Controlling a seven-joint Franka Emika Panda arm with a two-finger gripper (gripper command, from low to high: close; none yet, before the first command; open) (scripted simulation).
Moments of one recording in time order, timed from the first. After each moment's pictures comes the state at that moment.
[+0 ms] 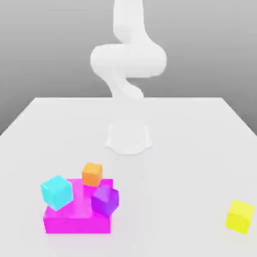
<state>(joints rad) 0.03 -0.71 0.02 -2.31 -0.01 2.33 0.77</state>
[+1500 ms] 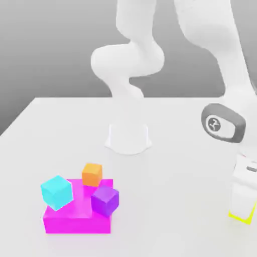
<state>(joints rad) 0.33 0.25 0.24 -2.45 -0.16 2.69 0.58</state>
